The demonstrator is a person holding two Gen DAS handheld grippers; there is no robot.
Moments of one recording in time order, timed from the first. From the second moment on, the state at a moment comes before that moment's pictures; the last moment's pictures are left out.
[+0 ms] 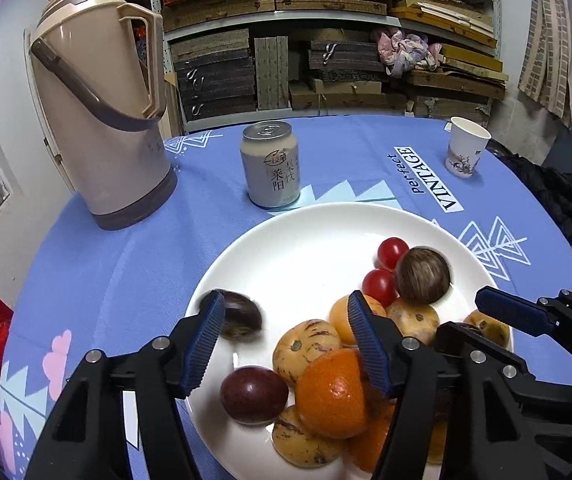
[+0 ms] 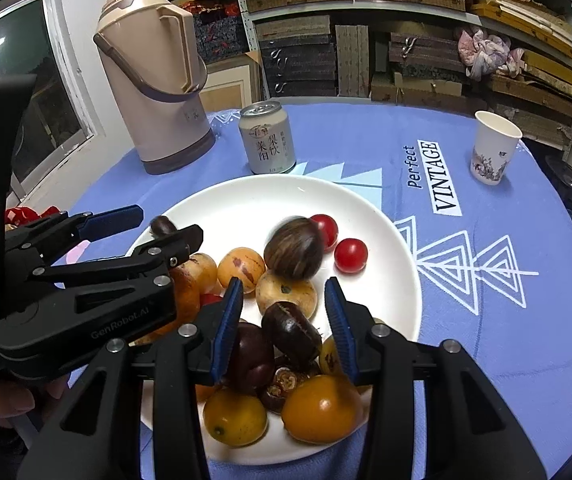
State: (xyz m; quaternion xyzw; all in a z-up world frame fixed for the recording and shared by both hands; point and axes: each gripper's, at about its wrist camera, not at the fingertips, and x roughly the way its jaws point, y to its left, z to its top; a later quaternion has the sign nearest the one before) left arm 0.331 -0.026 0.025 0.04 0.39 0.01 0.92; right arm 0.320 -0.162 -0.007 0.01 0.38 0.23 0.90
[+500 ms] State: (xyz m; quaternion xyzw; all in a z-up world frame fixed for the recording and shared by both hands) left arm 0.303 -0.027 0.037 0.03 0.37 0.01 0.93; right arm 0.289 -0.176 0.003 0.03 0.36 0.22 0.91
